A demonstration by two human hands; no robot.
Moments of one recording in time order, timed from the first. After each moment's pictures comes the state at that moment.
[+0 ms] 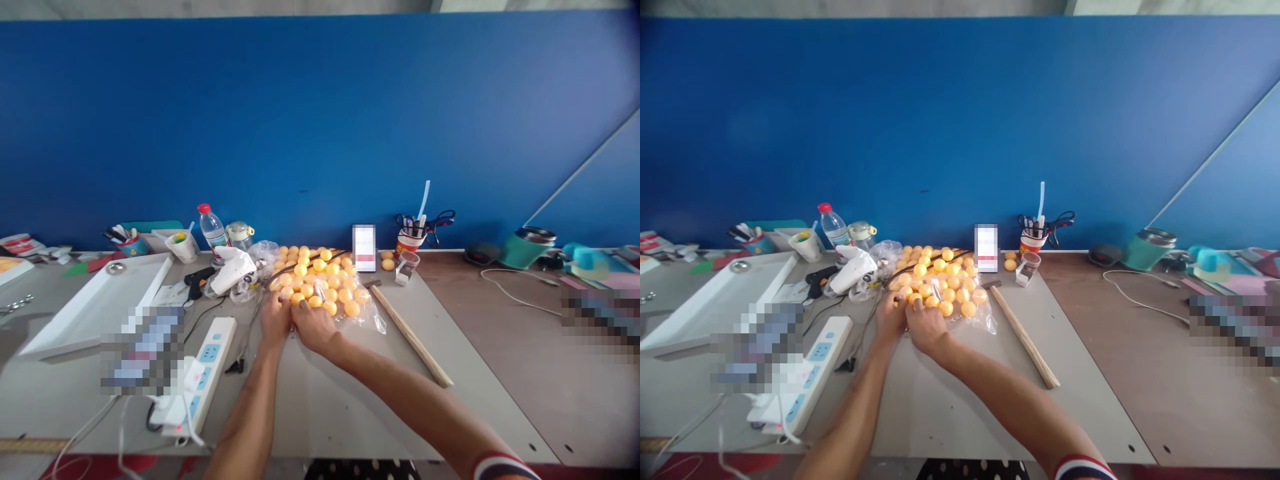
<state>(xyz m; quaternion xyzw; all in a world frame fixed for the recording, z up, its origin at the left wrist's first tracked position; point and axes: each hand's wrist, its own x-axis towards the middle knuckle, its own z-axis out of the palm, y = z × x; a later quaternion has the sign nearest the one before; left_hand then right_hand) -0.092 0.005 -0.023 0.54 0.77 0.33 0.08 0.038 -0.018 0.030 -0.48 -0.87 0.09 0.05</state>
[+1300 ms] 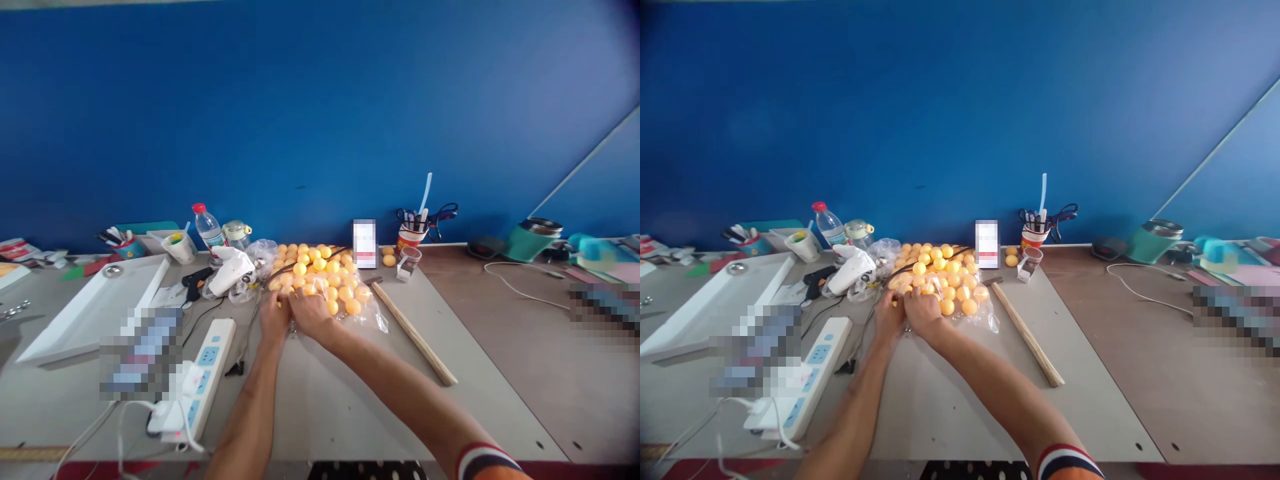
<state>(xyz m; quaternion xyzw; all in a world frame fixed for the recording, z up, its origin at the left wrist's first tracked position) -0.093 0.006 -0.023 0.54 0.76 0.35 0.09 0.021 0.012 0.033 -0.49 -0.87 0.05 0.04</state>
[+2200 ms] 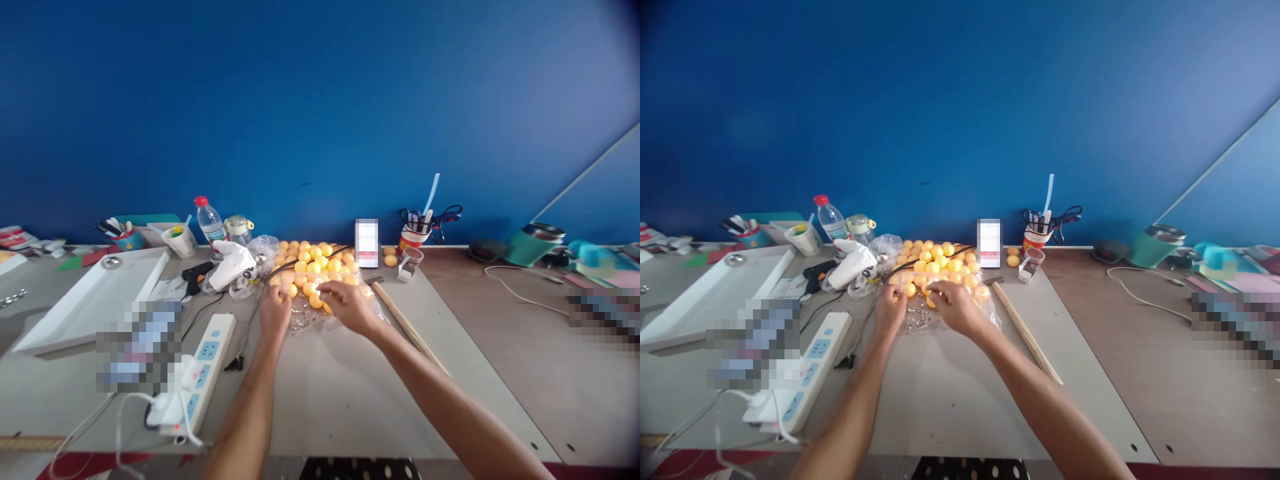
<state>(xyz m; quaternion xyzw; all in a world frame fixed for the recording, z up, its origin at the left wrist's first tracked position) -0.096 0.014 -0.032 0.55 0.73 0.40 0.02 0.106 0.001 0.056 -0.42 -0.78 0.28 0.36</state>
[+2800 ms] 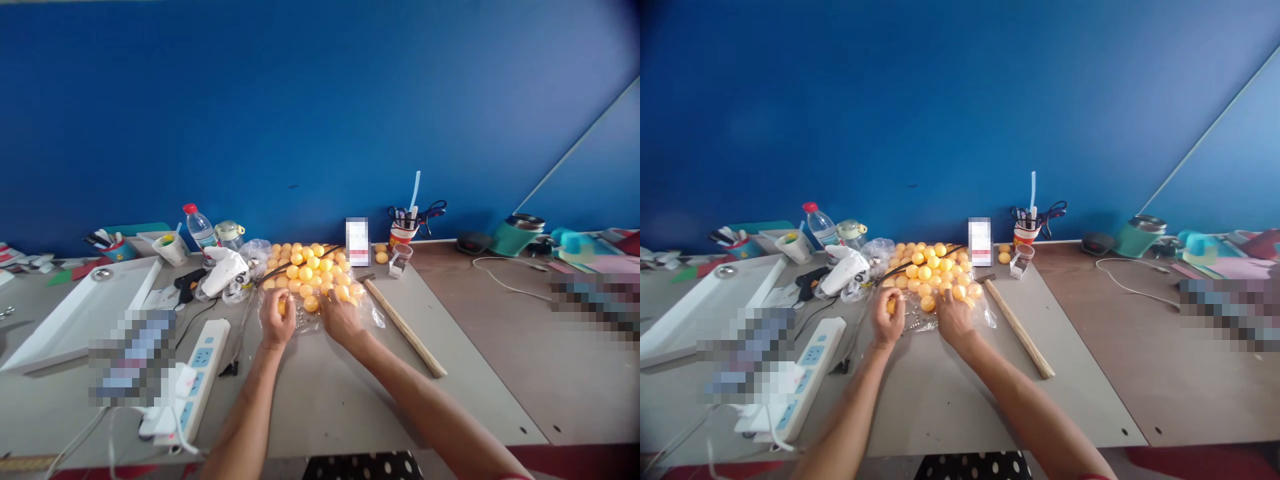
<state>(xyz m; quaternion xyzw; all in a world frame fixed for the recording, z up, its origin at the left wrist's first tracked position) -0.073 -0.012 -0.004 0.64 0.49 0.59 -0.03 0.098 -0.005 0.016 -0.58 -0.81 0.05 0.04</state>
